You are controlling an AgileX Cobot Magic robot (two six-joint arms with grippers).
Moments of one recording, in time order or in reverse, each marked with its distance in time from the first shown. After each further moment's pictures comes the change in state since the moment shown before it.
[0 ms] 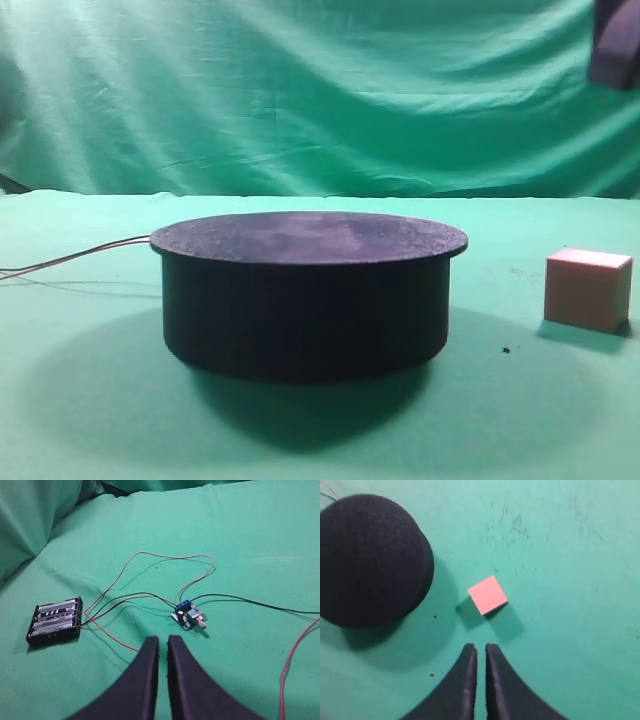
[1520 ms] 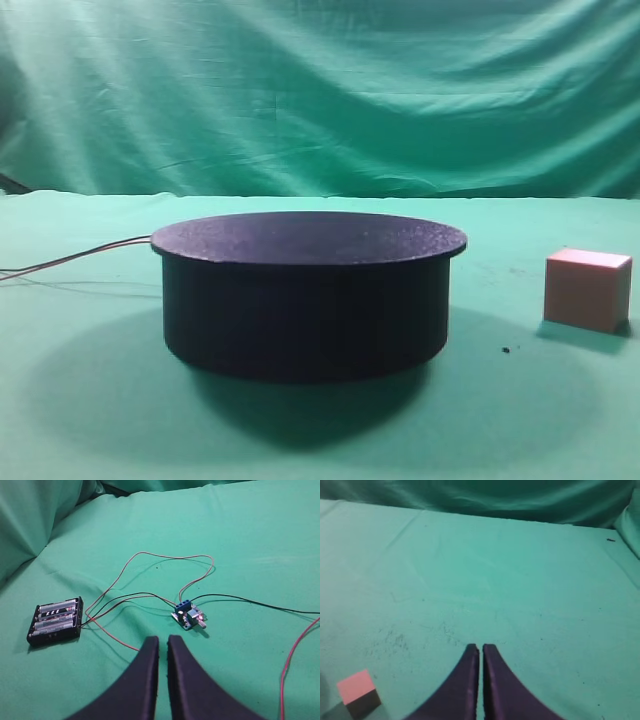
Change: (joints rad) left arm 0.000 0.000 0.000 0.000 0.000 0.000; right arm -0.397 -0.820 0.668 -0.187 -0.596 -0.126
